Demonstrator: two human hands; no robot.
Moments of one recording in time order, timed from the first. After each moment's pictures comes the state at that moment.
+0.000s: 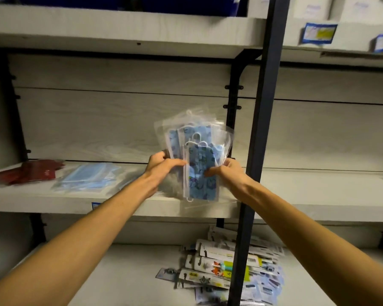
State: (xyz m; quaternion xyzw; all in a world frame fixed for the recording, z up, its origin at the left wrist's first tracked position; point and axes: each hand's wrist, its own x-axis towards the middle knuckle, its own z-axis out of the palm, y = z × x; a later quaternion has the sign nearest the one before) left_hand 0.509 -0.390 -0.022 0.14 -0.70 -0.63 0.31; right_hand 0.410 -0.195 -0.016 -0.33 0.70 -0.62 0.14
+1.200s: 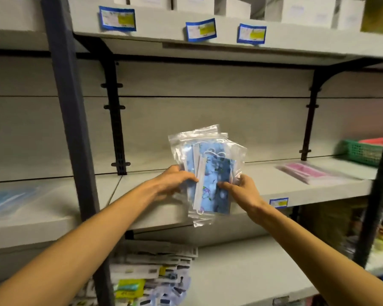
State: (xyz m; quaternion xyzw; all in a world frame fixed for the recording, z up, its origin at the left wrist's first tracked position) left_hand 0.283 -0.048 -0.020 0.04 -0.80 -0.59 0.08; right_hand 0.203 0.153 -0.072 -0.23 0.69 -0.69 0.00
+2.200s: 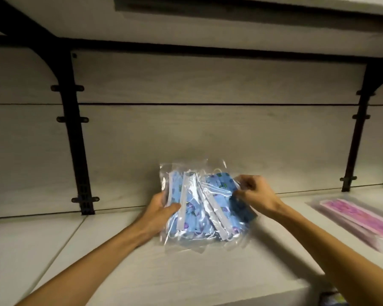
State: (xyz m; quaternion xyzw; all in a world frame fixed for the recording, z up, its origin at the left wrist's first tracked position) left_hand 0.120 -0.120 -0.063 -0.01 -0.77 -0.61 0.19; right_hand -0.022 0.125 -0.029 -0.34 0.82 -0.46 -0.09
